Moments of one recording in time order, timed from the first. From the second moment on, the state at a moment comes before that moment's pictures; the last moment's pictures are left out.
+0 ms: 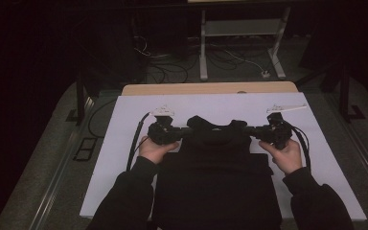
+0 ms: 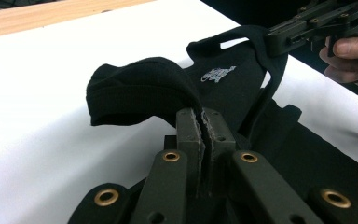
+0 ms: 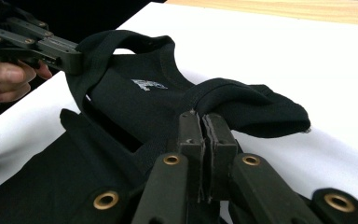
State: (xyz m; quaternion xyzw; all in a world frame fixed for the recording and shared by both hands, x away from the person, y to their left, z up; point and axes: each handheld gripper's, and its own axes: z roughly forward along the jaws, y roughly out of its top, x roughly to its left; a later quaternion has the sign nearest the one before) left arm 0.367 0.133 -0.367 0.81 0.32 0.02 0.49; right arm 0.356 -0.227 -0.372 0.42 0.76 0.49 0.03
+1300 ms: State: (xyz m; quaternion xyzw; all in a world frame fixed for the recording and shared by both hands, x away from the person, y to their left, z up) left arm 0.318 0.147 -0.375 0.81 0.33 0.00 0.48; right arm 0.304 -0.221 -0.370 0.39 0.79 0.48 0.02
